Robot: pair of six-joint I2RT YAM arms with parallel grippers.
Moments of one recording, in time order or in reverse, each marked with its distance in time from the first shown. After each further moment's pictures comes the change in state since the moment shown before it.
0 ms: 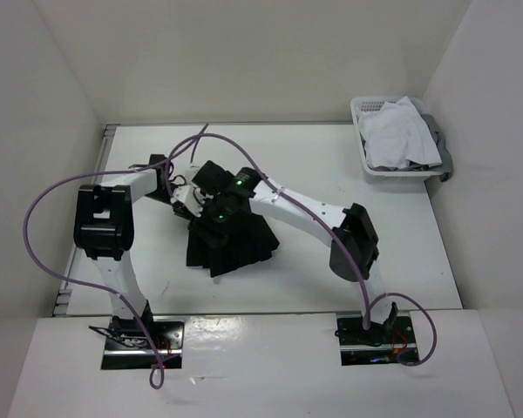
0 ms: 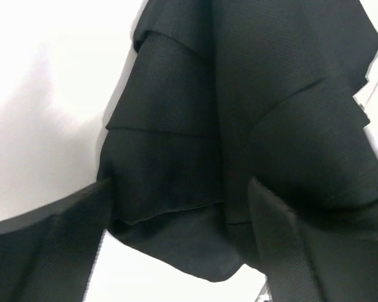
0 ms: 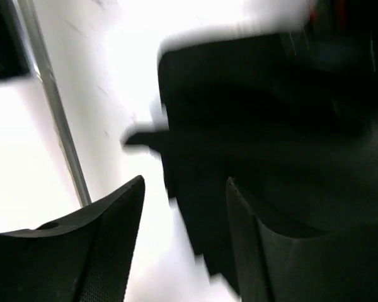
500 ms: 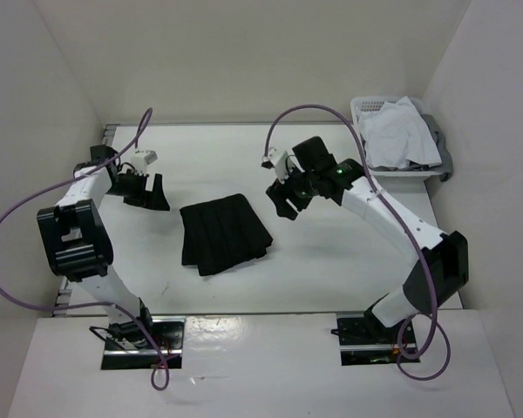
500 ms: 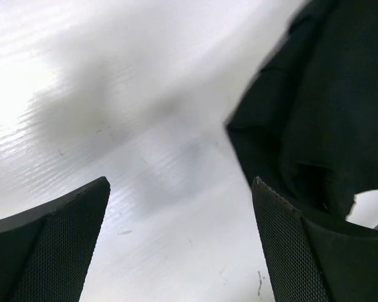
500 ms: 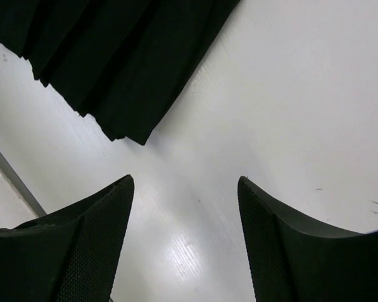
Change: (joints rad) left arm 0.310 -0.169 0.023 -0.033 -0.192 0.048; right arm -0.417 -0.568 -0.591 0.180 0.031 -0.031
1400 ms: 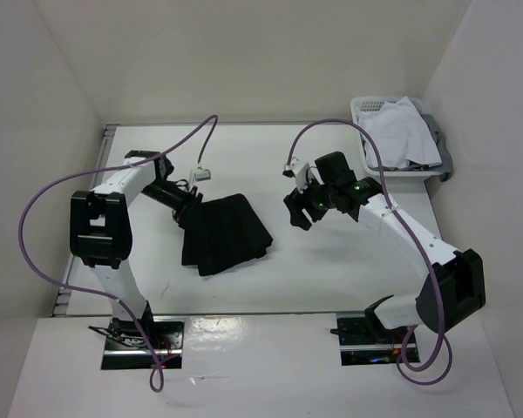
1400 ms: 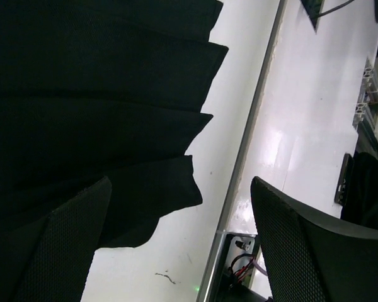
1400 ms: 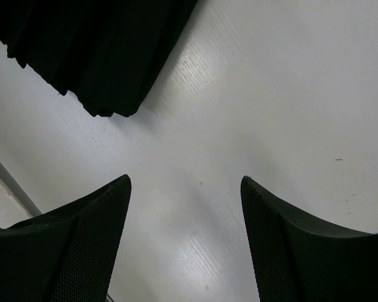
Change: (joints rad) left arm -0.329 0.072 0.100 -0.545 0.333 0.419; right arm -0.119 -0.172 -0.288 0.141 -0.061 0.027
